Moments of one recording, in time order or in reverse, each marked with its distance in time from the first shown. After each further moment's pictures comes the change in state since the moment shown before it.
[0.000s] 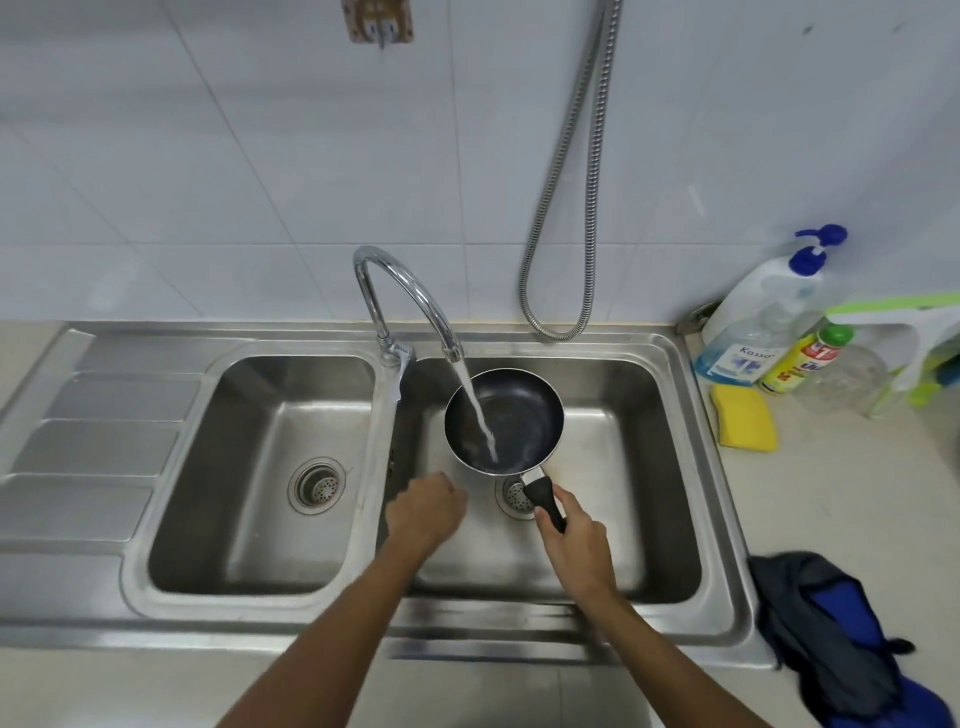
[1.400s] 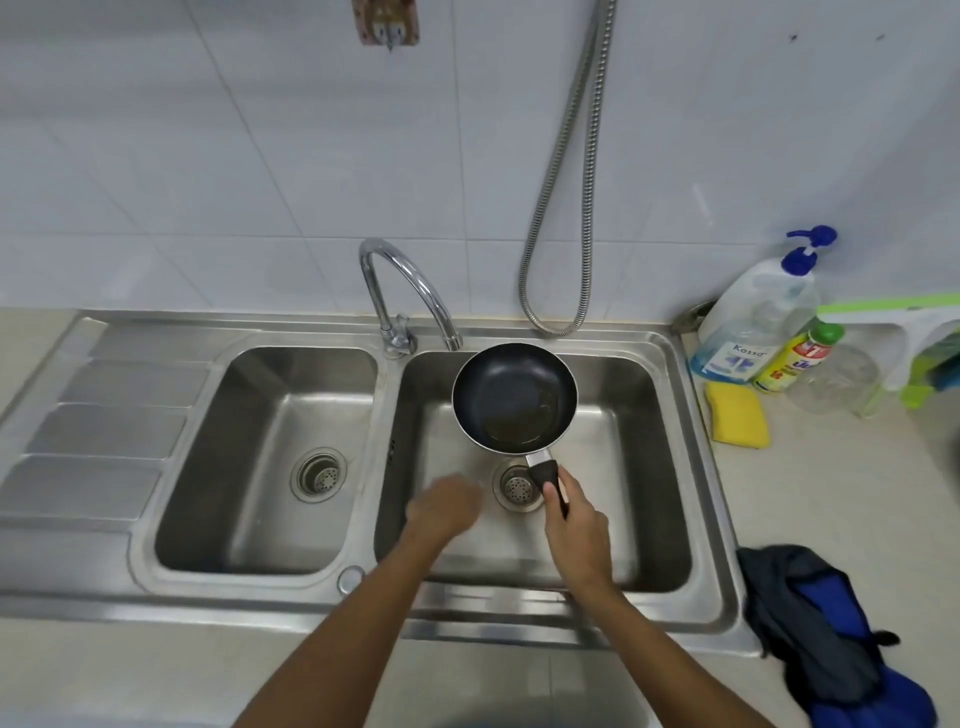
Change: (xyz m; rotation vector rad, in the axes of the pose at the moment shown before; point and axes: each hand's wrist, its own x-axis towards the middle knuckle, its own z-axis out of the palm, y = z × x) left_hand -0.026 0.029 -0.003 -0.108 -0.152 0.045; right_hand -0.020 -0.020 -0.020 0.027 0.089 -0.023
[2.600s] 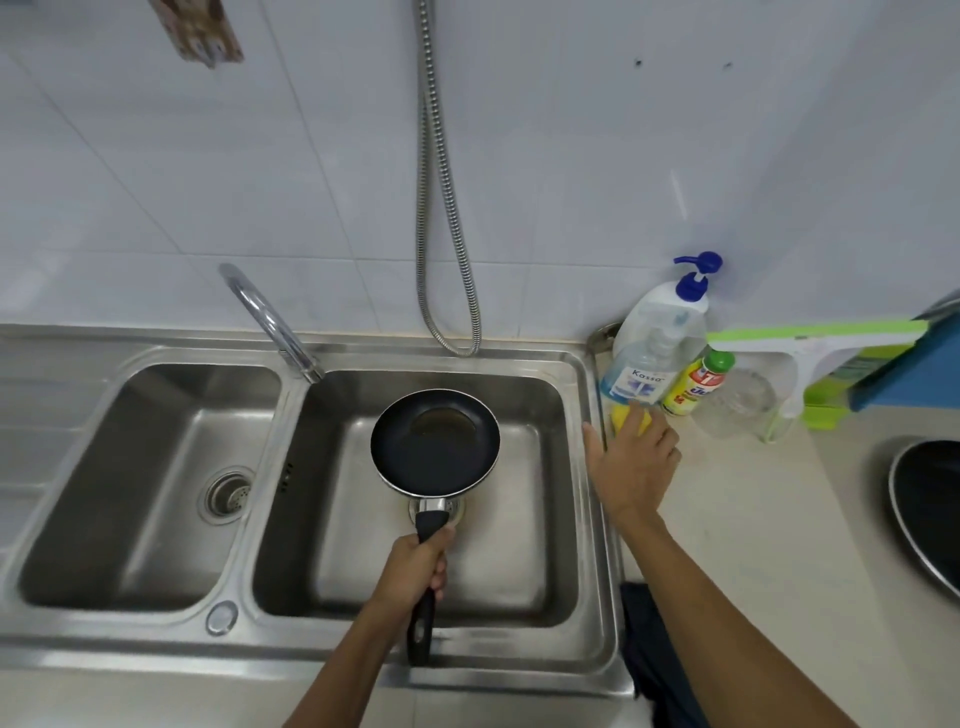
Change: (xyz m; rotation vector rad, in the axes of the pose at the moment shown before) left_hand -0.024 0.090 0.088 -1.069 -0.060 -0.175; right_hand 0.176 0.082 -0.160 -0.622 0.426 -0.096
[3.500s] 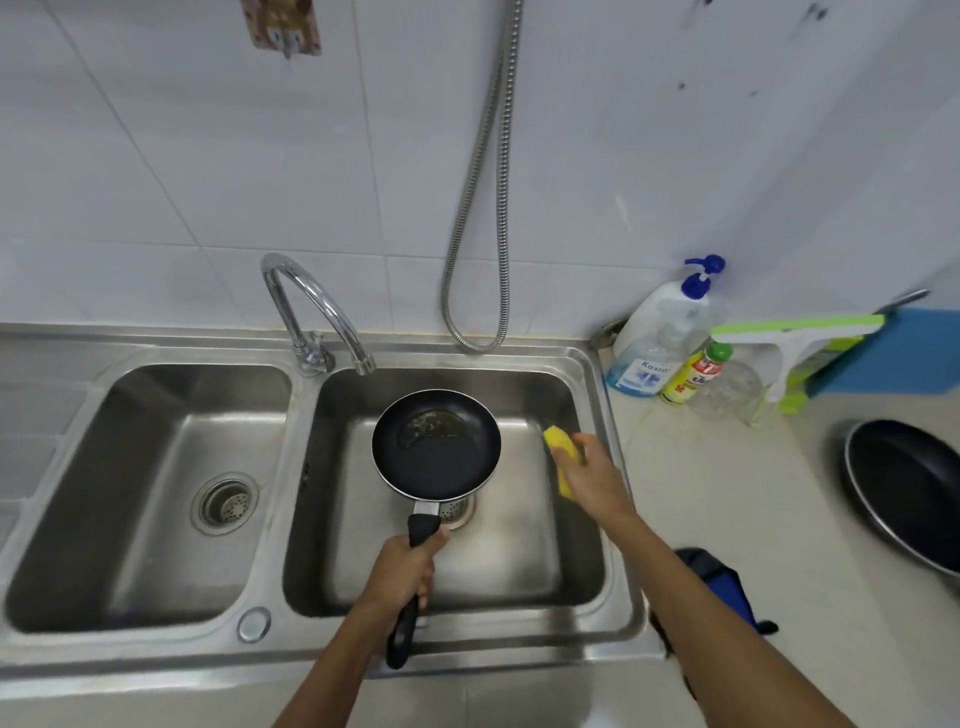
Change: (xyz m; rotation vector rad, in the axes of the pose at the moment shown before) left_hand 0.008 -0.015 -0.082 0.107 -0.101 0.063; right_hand -0.065 -0.066 -0.030 0.611 -0.609 0.290
